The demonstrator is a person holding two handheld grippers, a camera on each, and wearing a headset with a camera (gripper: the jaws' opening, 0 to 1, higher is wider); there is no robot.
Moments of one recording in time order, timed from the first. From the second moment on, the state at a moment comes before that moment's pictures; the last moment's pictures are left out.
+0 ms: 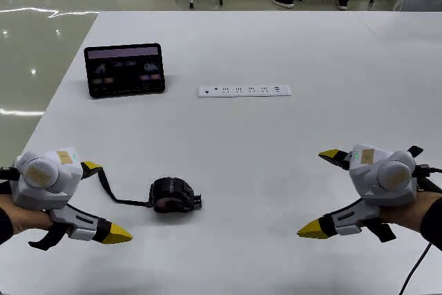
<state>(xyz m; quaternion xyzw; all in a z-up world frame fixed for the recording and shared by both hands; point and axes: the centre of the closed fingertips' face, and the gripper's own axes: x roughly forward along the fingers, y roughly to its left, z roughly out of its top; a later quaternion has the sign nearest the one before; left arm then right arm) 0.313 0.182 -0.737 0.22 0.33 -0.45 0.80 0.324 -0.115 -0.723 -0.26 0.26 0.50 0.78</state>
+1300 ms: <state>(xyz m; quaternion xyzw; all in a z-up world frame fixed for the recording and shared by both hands) 0.356 0.115 -0.780 0.31 0.39 -0.56 0.67 0.370 0.006 -0.761 -0.25 0.25 0.59 0.72</state>
